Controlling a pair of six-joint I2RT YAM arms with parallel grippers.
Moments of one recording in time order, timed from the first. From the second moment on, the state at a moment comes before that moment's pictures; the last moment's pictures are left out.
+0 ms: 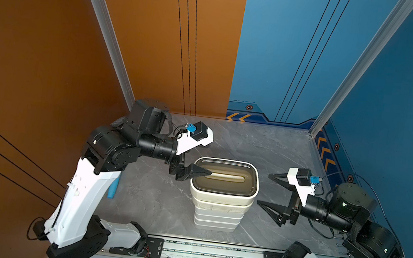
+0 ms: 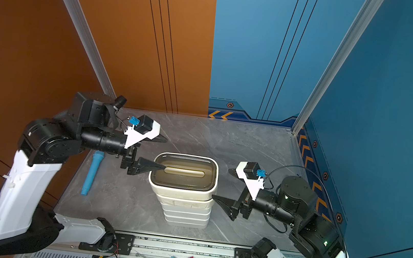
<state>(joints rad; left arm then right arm) -0.59 1.27 2.01 -1.30 0.67 0.46 0.72 0.69 1.23 -0.78 -0.38 0.00</state>
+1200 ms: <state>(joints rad) -0.14 1.15 0.69 -0.37 -0.34 -0.25 0.01 0.99 0.49 -0.16 0.00 0.23</state>
